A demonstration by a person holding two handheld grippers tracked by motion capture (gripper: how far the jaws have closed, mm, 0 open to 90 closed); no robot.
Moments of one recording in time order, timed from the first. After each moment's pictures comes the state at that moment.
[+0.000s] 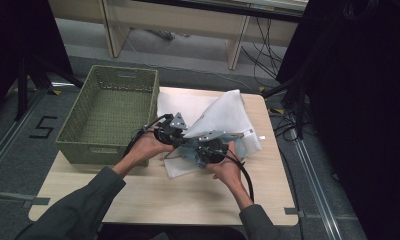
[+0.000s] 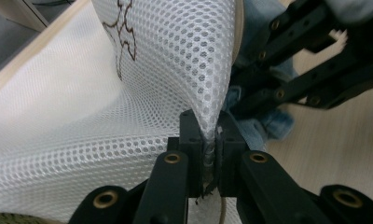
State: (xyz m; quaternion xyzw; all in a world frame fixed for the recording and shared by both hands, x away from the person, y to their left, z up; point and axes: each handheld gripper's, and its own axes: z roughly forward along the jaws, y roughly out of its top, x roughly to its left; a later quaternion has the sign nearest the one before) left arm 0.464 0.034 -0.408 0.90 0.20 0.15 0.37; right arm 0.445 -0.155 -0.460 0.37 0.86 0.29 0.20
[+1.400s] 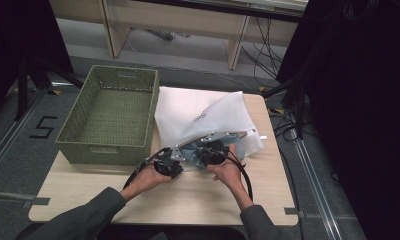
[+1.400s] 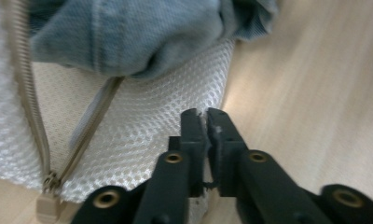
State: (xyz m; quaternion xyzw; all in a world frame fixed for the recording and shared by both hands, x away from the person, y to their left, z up) left arm 0.421 0.029 -0.501 0.91 0.23 0.12 0.31; right arm 0.444 -0.161 -0.460 0.38 0.85 0.32 0.17
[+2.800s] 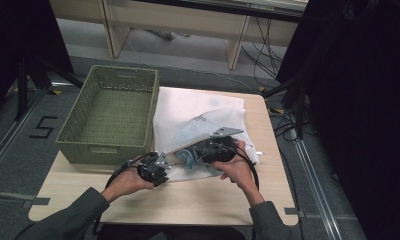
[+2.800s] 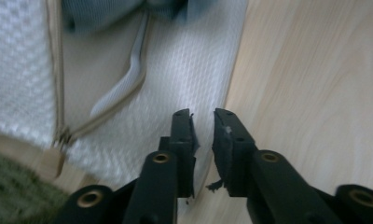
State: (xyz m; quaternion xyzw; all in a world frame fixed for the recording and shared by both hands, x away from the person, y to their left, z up) left arm 0.399 0.067 -0.482 0.93 0.19 0.09 0.29; right arm 0.430 -0.183 -0.422 0.37 0.83 0.39 0.15
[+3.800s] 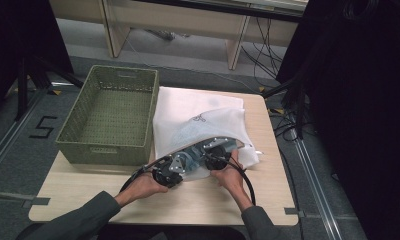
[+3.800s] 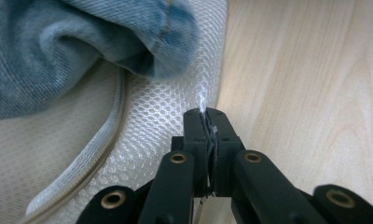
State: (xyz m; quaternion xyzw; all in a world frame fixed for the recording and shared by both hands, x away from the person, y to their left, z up) left arm 0.397 0.032 -0.501 0.93 0.17 0.11 0.31; right arm 0.449 -0.174 -0.487 0.40 0.86 0.24 0.20
